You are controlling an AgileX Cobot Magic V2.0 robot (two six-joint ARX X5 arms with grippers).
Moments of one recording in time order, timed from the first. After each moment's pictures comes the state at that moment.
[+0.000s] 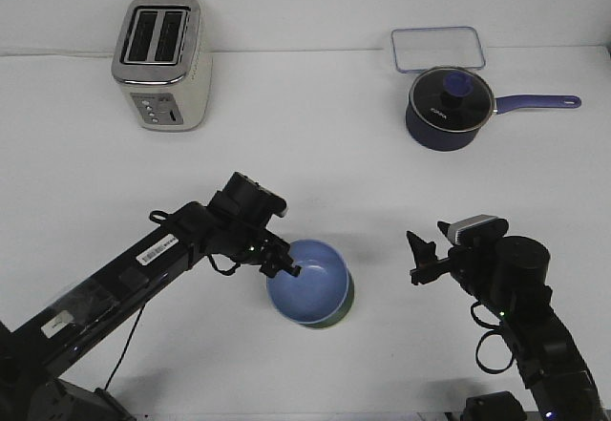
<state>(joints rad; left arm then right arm) -0.67 1.60 1.32 -0.68 0.36 -0.10 0.13 0.76 0.68 -0.38 -0.34 0.10</state>
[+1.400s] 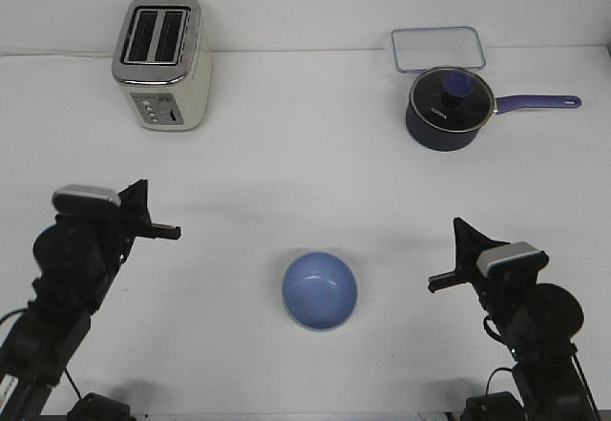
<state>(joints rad) -0.29 0.77 0.83 -0.10 -0.16 -0.02 0.13 0.46 0.55 -0.18 -0.15 0.10</state>
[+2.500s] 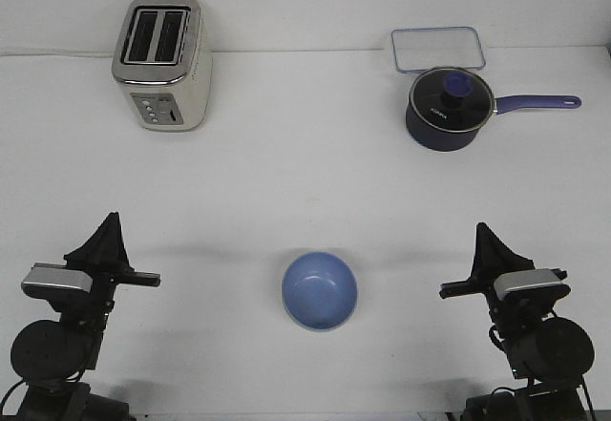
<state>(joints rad) -0.22 0.38 0.46 0.20 -0.16 0.06 0.13 0.33 0.49 -0.12 -0.03 0.10</state>
